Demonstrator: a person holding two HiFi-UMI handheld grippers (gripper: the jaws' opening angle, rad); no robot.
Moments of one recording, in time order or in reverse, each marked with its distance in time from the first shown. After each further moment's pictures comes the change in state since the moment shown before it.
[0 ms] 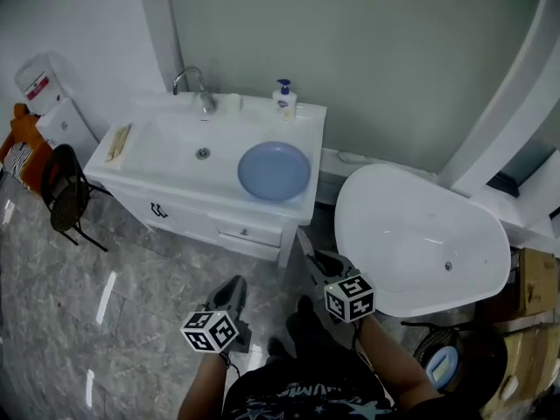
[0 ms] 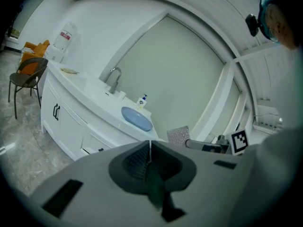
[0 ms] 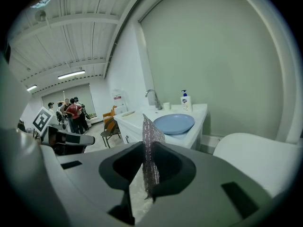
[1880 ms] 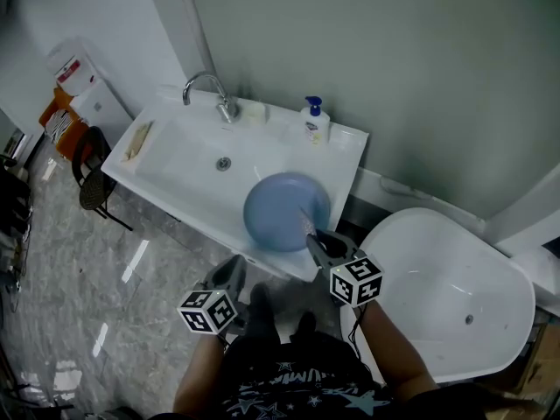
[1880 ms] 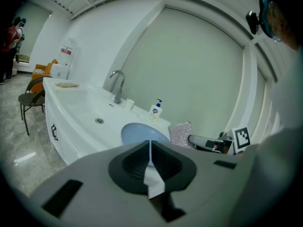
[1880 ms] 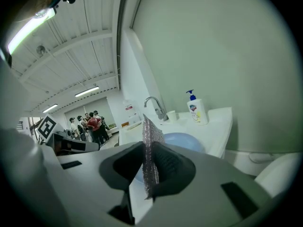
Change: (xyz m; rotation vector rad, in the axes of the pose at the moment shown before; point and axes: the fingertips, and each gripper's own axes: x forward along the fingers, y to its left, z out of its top) left arm 0.175 0.025 0.109 0.035 -0.035 0.253; right arm 0.160 -0.140 0.110 0.059 -0.065 0.302
